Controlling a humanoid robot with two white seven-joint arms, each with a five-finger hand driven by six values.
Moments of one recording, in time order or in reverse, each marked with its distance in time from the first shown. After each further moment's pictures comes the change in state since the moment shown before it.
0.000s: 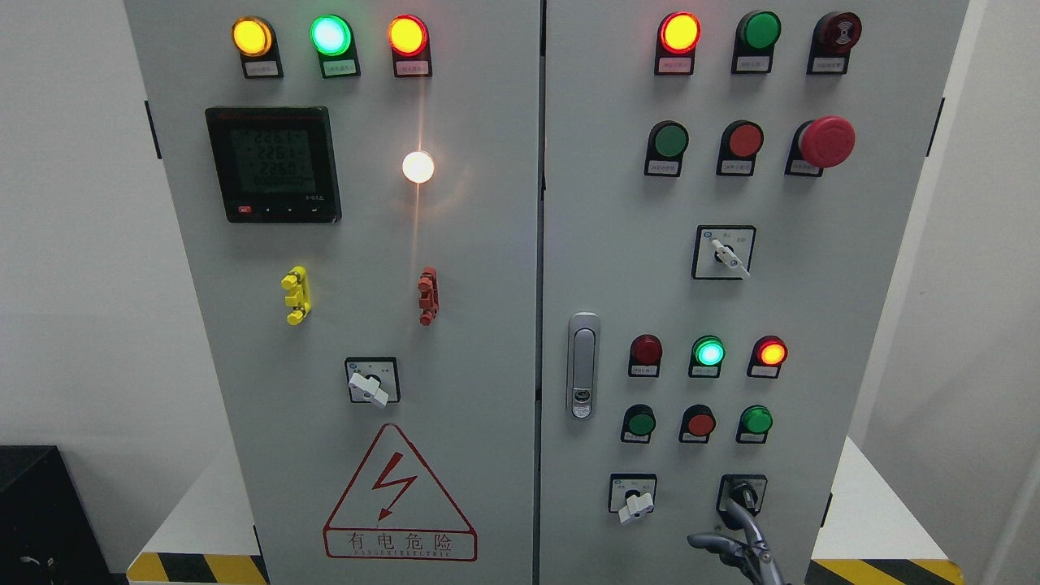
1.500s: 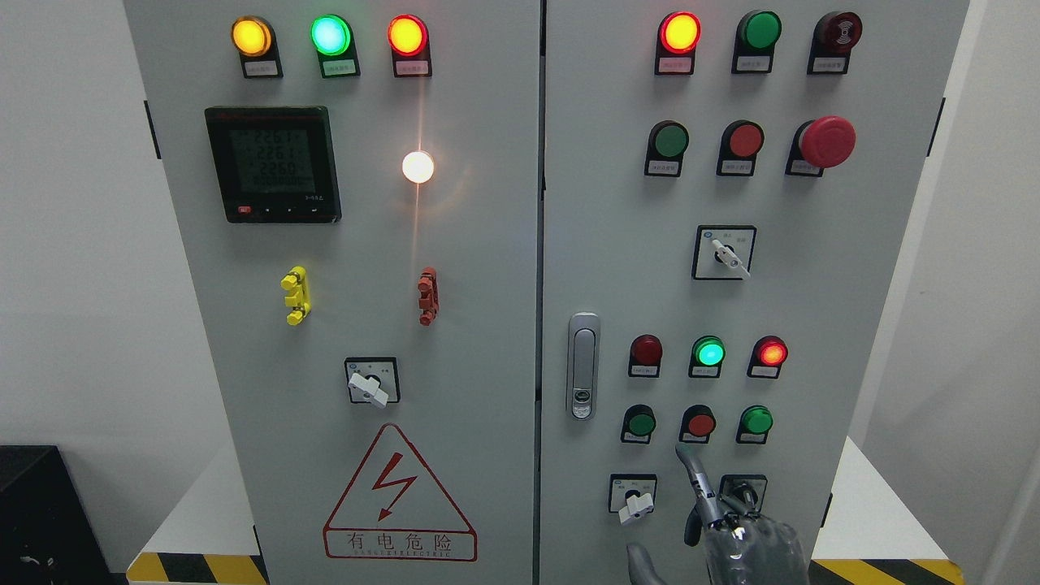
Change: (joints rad) left arm 0.000 0.000 0.000 0.000 0.000 0.000 0.000; right arm -0.214 0.002 -0.020 0.176 0.734 0.024 -0.178
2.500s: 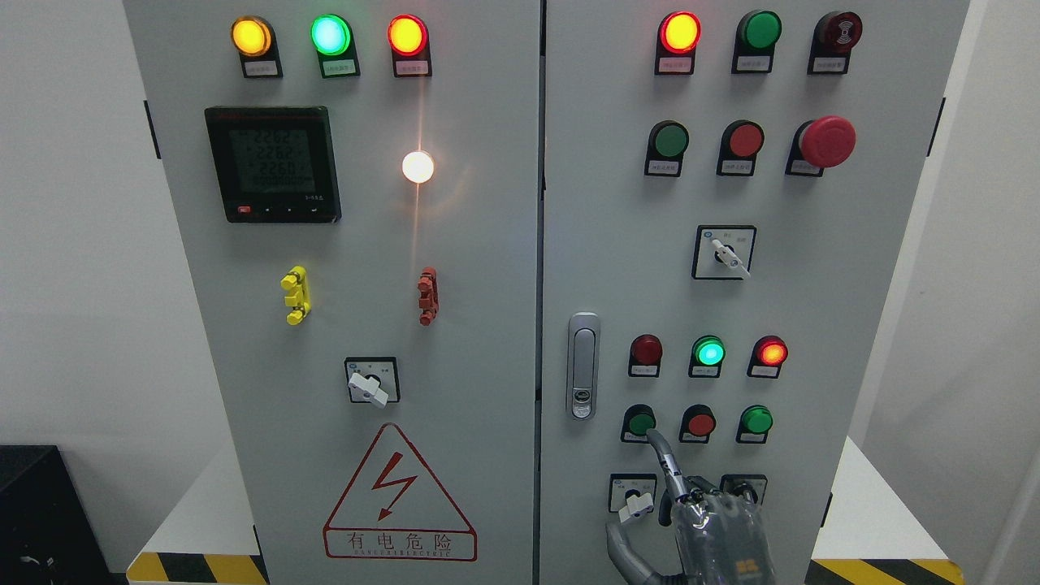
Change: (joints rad) left arm 0.000 0.000 0.000 0.000 0.000 0.000 0.000; right arm -0.107 0.002 0.015 0.151 0.017 0.030 0.003
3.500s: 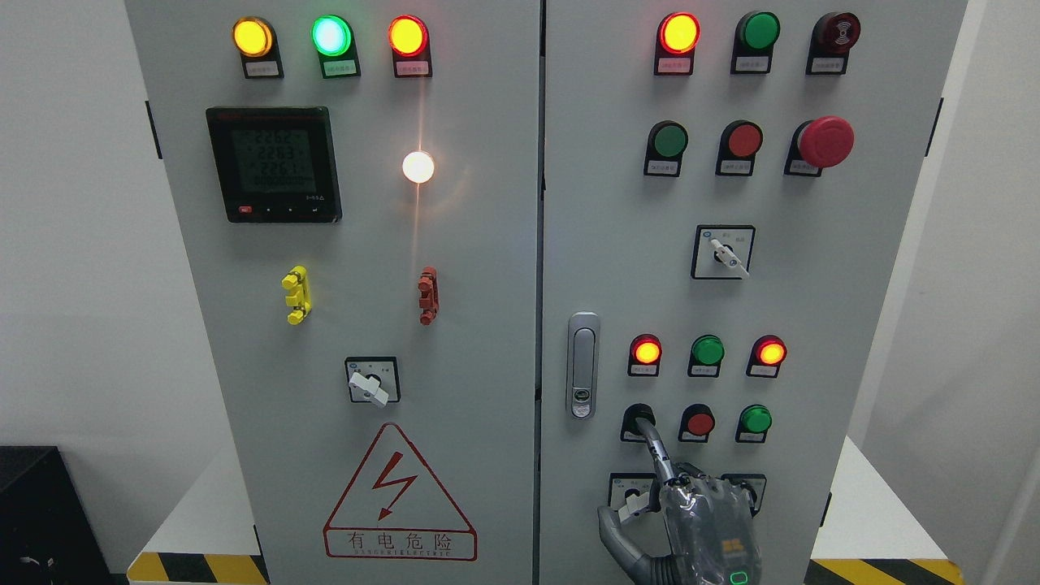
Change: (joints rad) left arm 0.000 0.000 0.000 0.000 0.000 0.000 0.000; right arm -0.055 0.001 0.002 0.068 -0.001 0.009 0.002
